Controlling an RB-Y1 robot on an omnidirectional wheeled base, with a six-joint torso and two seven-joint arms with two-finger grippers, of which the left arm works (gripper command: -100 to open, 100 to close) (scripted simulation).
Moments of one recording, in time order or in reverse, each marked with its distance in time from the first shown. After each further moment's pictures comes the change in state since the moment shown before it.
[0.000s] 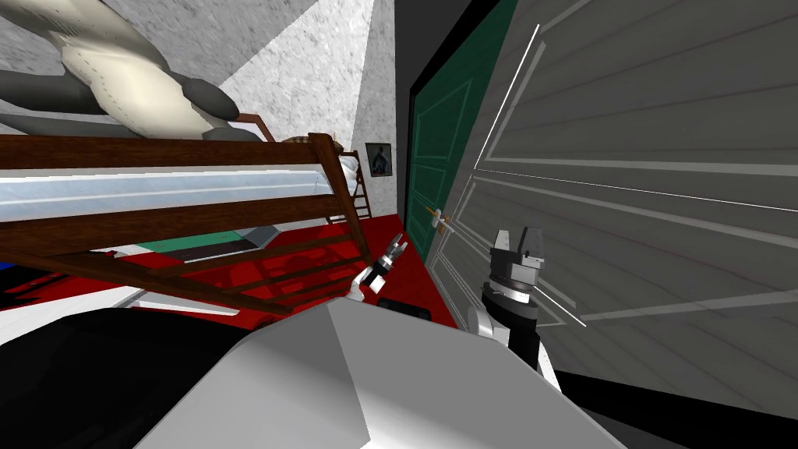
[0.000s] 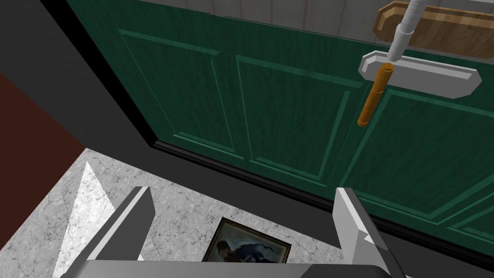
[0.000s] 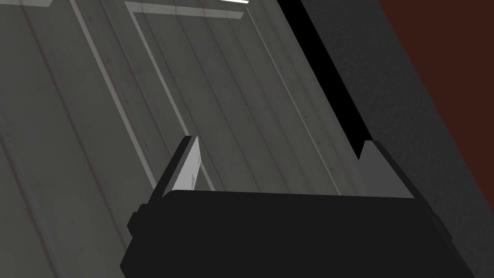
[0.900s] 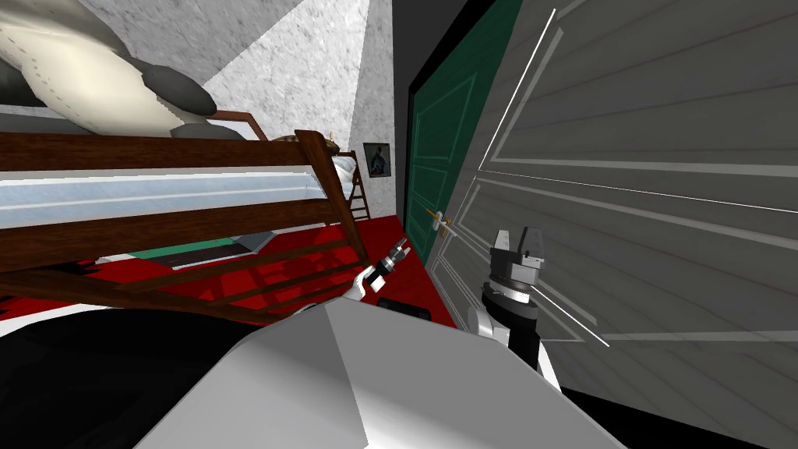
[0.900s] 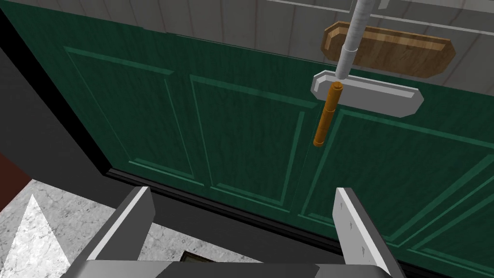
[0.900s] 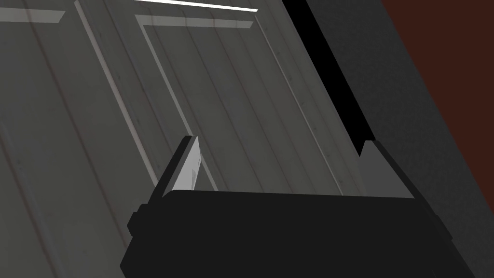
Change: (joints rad) arm -0.099 0.040 -0.071 0.172 -0.023 -0.037 0.084
